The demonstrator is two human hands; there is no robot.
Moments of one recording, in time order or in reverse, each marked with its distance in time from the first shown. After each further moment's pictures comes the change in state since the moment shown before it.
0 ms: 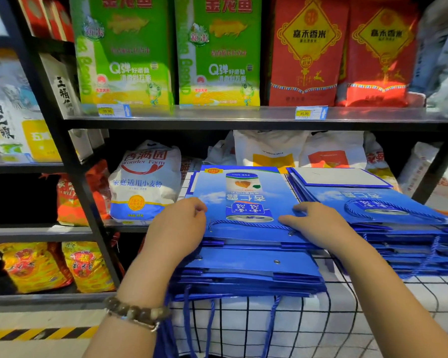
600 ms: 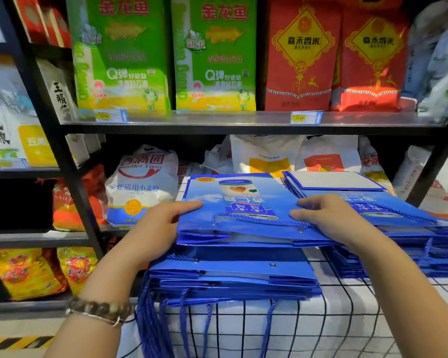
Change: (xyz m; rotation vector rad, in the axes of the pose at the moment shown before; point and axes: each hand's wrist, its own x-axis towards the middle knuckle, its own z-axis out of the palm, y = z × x) left_hand -0.004 -0.016 -0.026 -0.338 -0.168 0.181; right_hand 0.003 0.015 -0.023 0.282 0.036 -0.087
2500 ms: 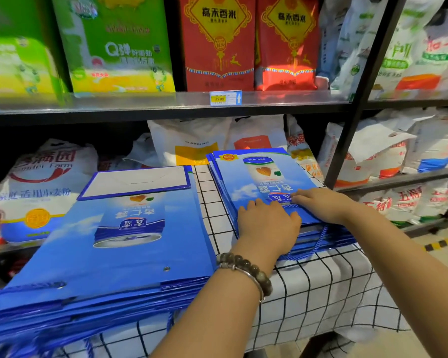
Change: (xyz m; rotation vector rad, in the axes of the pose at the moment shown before) left_hand 0.073 0.154 0.257 0.640 -0.312 0.149; right_hand 0.022 0.118 -0.107 -0.719 -0.193 0.120
